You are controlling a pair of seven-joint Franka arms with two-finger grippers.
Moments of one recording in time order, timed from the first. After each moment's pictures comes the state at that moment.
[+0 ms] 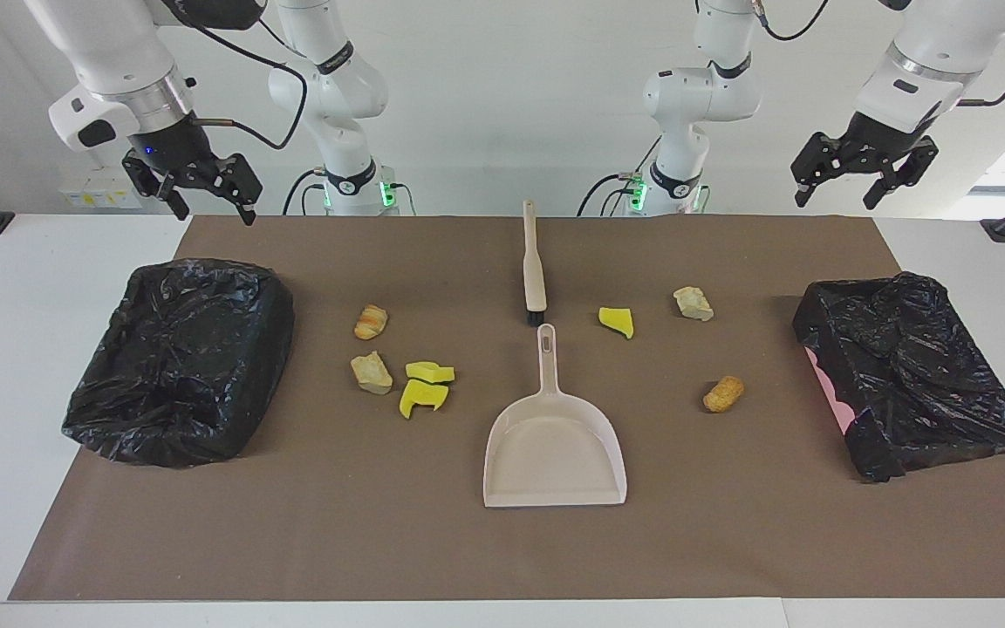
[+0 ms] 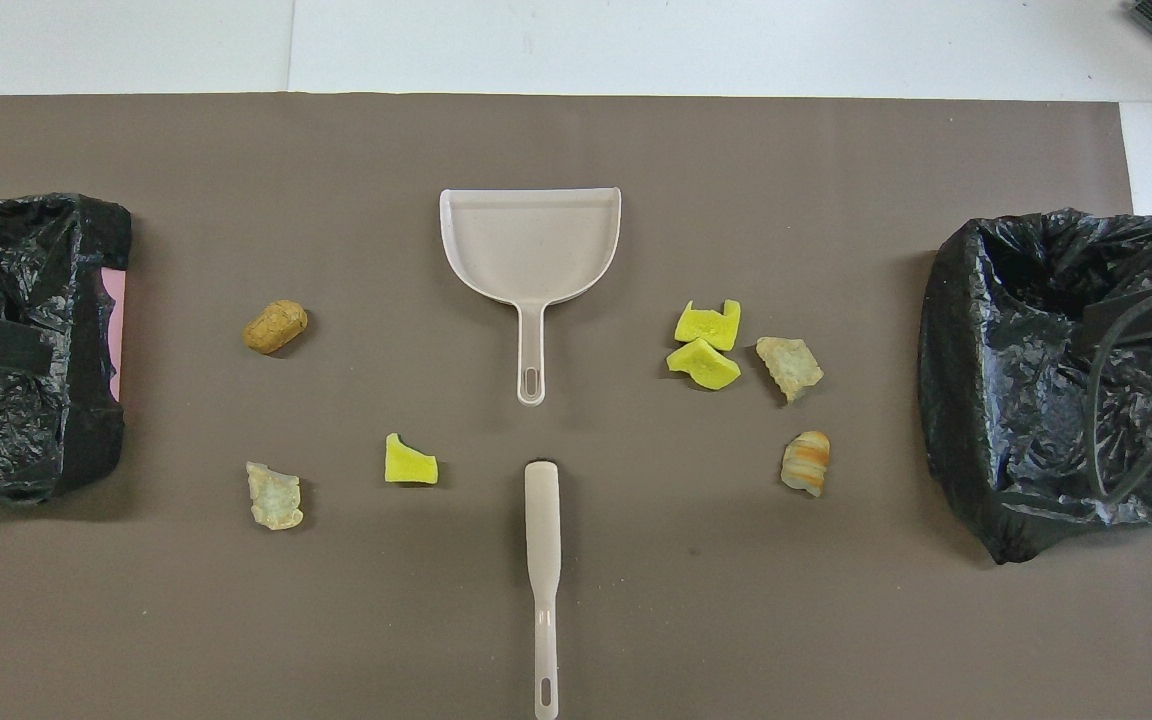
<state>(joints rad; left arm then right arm) -0.08 -0.05 0.00 -1.50 0.00 1.44 0.05 -0.13 -0.02 0.09 -1.54 0.00 1.50 0.07</state>
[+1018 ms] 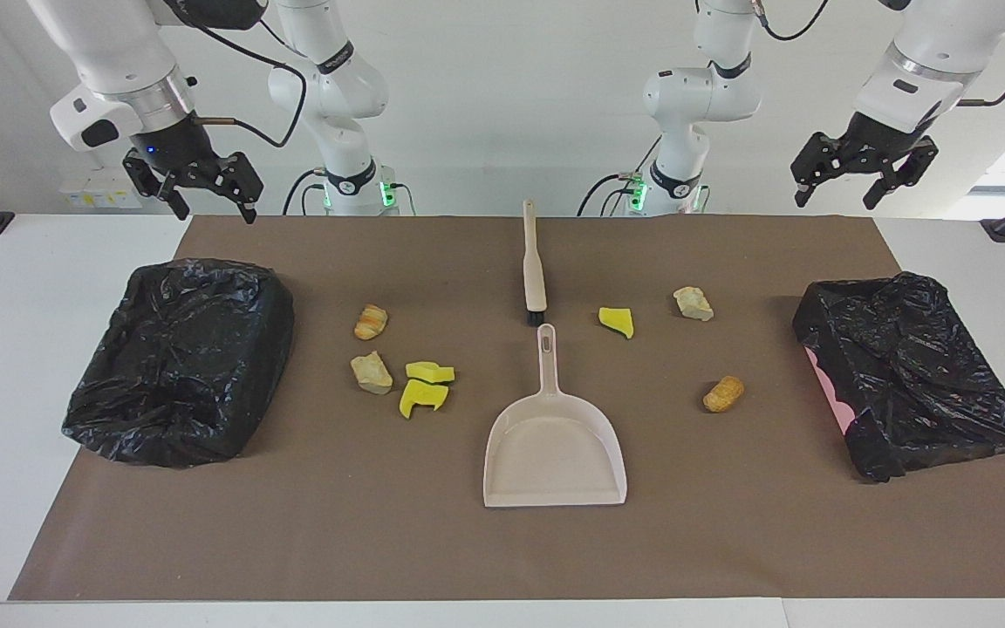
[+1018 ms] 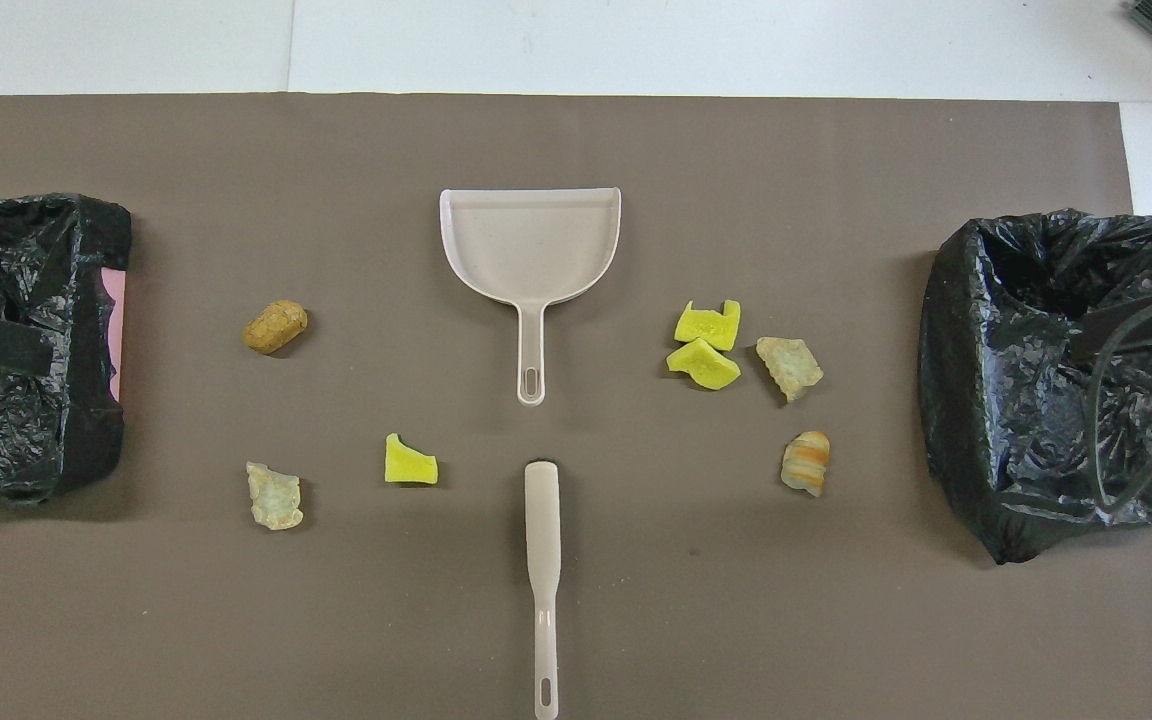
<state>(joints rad) -0.08 -0.05 0.00 -1.50 0.00 1.44 0.05 -0.13 -0.04 0.08 -1.56 0.00 1.50 0.04</state>
